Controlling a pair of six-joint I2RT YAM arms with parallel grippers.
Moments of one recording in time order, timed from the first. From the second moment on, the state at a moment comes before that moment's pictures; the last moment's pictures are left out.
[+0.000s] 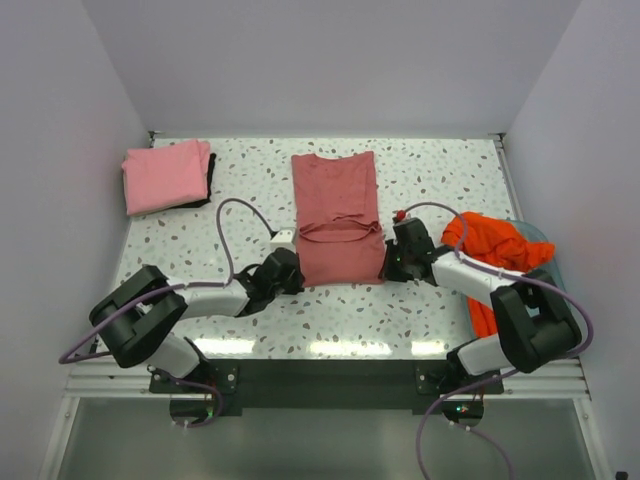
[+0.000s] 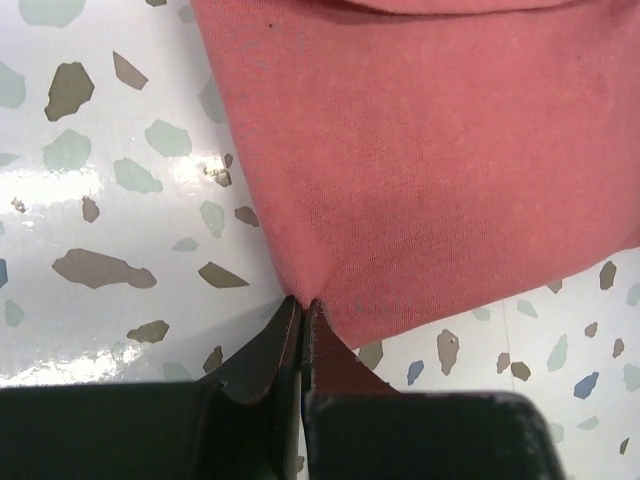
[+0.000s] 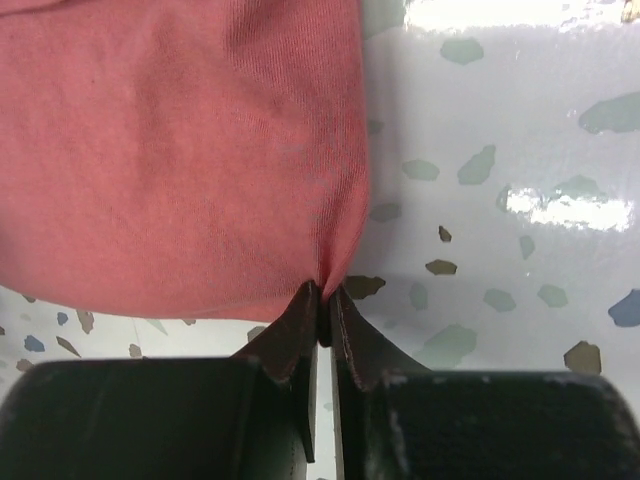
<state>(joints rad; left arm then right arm) -0.82 1.50 0.53 0.23 -0.27 -0.68 0.43 1.45 0.66 -0.21 -0.05 0.55</state>
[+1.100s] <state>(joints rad) -1.39 1.09 0.46 -0.37 -0.50 -1.09 0.75 0.79 0.50 -0.74 0.01 0.74</state>
